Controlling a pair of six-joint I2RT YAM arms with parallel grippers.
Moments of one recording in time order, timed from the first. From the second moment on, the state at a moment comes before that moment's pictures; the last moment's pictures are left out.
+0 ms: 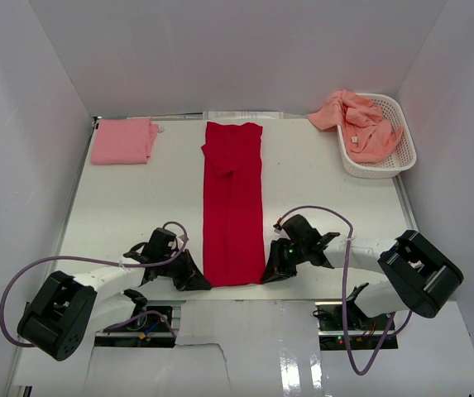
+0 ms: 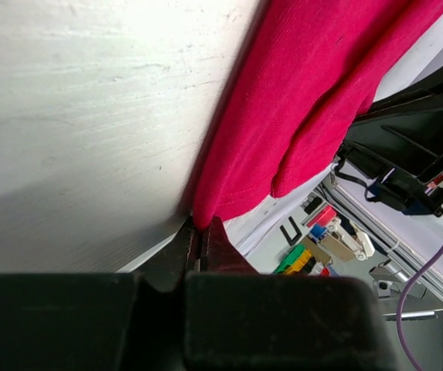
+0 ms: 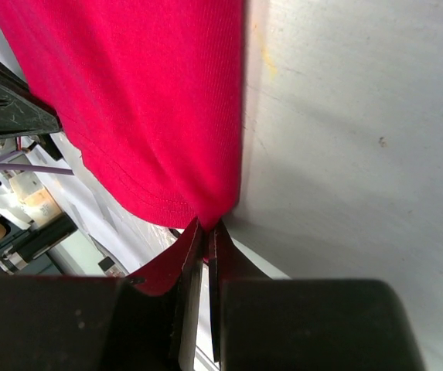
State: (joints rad) left arm -0.49 1.11 0.19 -0.13 0.64 -1.03; right arm 0.78 1.38 0.43 -0.05 -0.54 0.86
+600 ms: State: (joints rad) left arm -0.49 1.11 0.33 -0.34 0.56 -0.99; right arm 0.77 1.28 0.48 -0.14 -0.56 0.85
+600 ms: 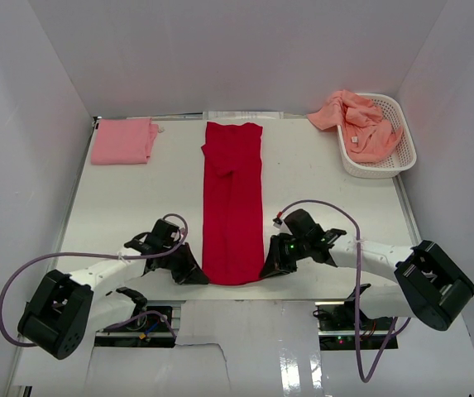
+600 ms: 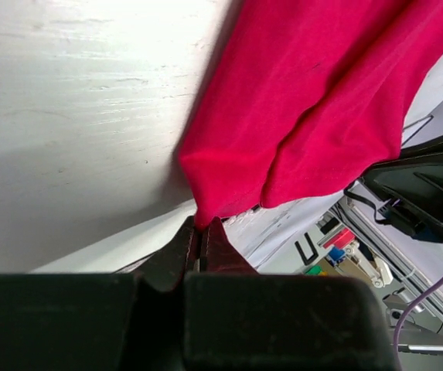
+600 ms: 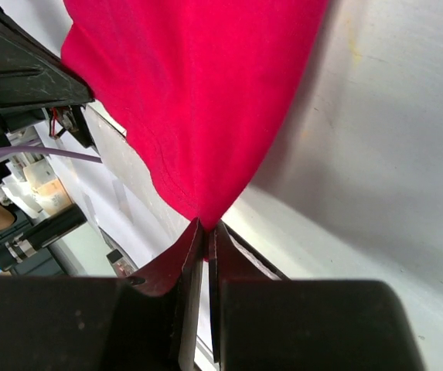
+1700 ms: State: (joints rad) left arm -0.29 1.36 0.77 -0.40 0.61 -0.88; right arm 0.56 1.53 0.89 -0.31 -0.63 0.64
